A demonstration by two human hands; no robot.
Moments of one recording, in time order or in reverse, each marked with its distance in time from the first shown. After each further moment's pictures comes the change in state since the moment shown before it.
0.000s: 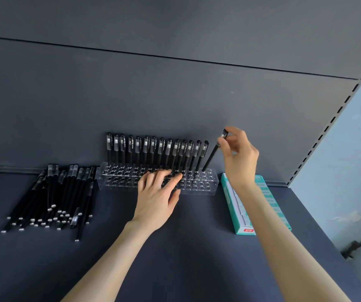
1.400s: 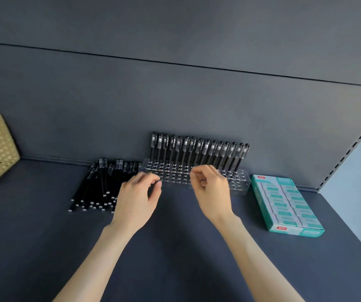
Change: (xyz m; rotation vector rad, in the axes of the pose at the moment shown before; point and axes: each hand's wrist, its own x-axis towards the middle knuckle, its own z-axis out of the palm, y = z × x) left_hand -0.043 -0.065 -0.110 -0.228 -0.004 -0.288; right_hand -0.103 -0.086 0.058 -0.041 -0.381 0.026
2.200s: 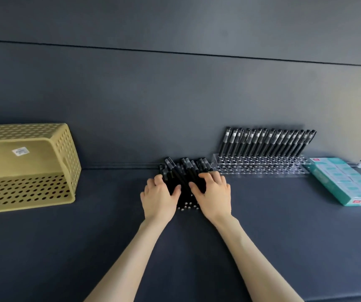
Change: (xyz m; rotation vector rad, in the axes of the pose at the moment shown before) left_hand 0.014 -0.171 -0.069 0.065 -0.286 -0.353; right_hand -0.024 -0.109 0.196 -0.433 -0.074 0.287
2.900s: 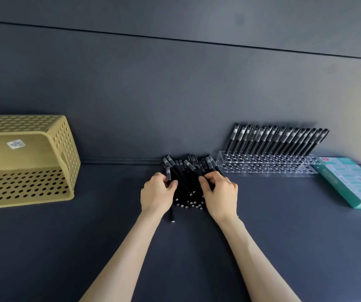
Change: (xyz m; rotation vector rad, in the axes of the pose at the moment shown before) left_hand 0.021 -0.009 -0.008 -0.218 -0.077 -0.118; right_hand 0.003 -0.001 0.004 0.186 0.111 0.044
